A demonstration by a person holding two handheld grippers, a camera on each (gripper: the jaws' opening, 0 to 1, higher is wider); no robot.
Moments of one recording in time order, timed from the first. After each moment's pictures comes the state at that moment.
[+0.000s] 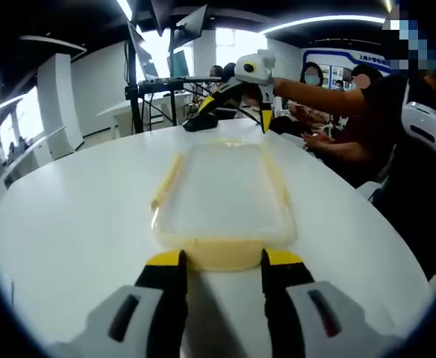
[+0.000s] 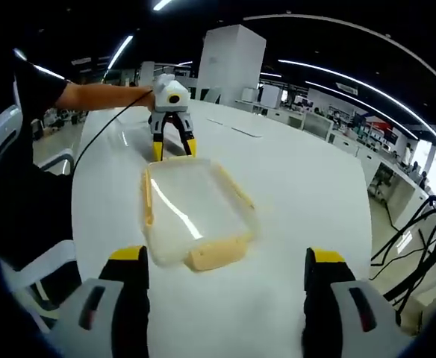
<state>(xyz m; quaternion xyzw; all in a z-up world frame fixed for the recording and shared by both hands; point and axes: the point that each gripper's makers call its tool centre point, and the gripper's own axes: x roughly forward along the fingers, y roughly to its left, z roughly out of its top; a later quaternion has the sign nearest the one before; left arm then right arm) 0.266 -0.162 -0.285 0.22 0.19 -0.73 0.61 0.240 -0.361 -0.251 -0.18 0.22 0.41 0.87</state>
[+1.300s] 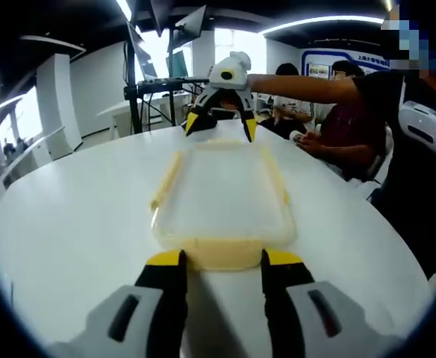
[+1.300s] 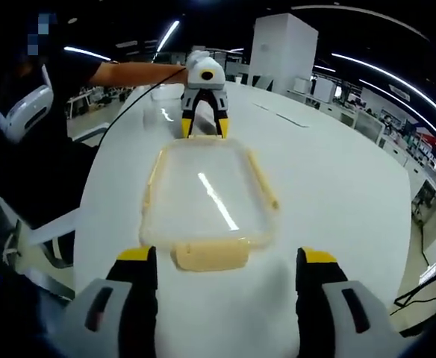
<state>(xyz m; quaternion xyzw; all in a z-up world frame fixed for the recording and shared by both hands) 0.310 -0.151 -0.280 0.22 0.19 -0.74 0.61 0.256 -0.344 -0.280 -0.23 0.26 0.53 0.77</state>
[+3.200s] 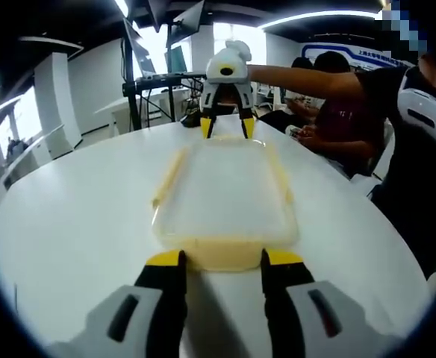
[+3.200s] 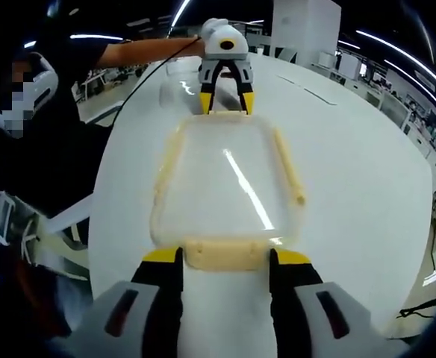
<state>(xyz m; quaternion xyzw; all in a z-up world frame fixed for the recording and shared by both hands) 0.291 -0.151 -0.282 0.24 0.20 -0.73 0.61 0.213 -0.320 -0.291 -0.27 0.34 0.56 0.71</state>
